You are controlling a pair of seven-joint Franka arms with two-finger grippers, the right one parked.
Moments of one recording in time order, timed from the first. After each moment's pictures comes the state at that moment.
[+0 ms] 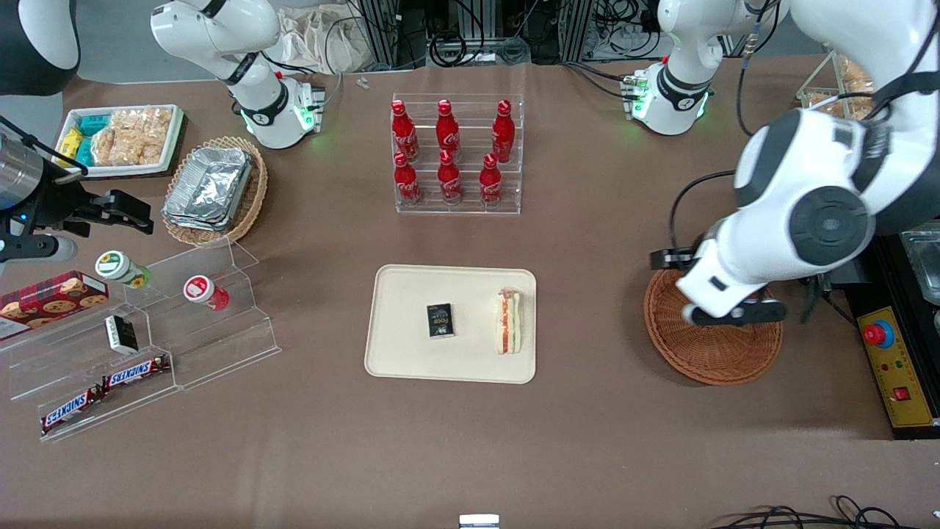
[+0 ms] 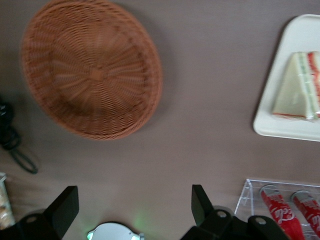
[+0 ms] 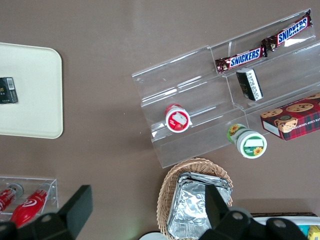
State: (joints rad) arm 0.06 0.36 -0.39 -1.38 0.10 1.43 -0.38
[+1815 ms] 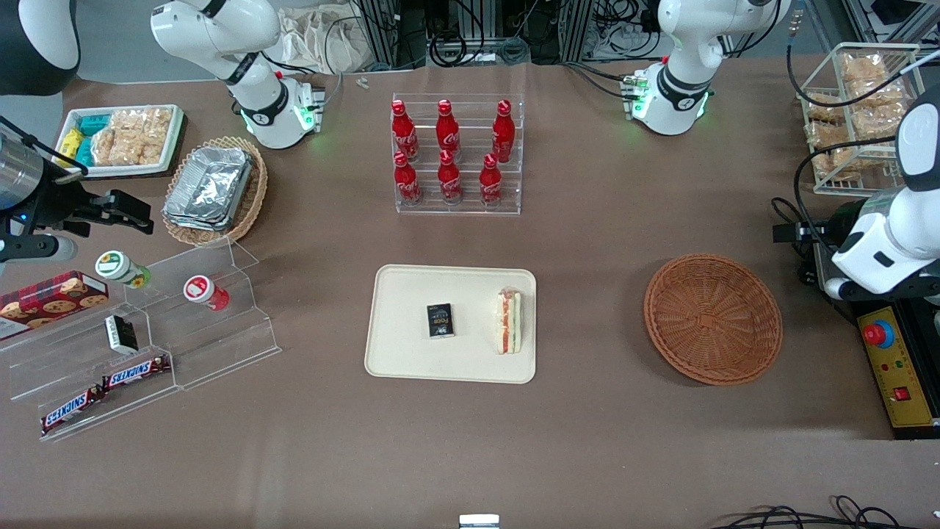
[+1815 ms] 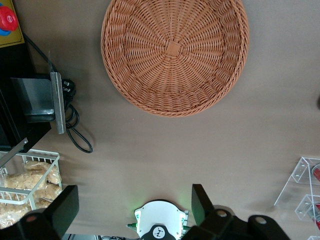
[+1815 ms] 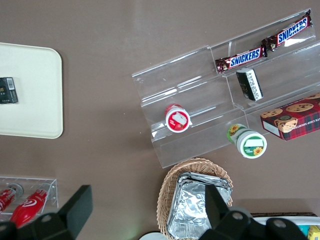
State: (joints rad) arm 0.04 0.21 -0.05 -1.52 0.05 1.39 -0.05
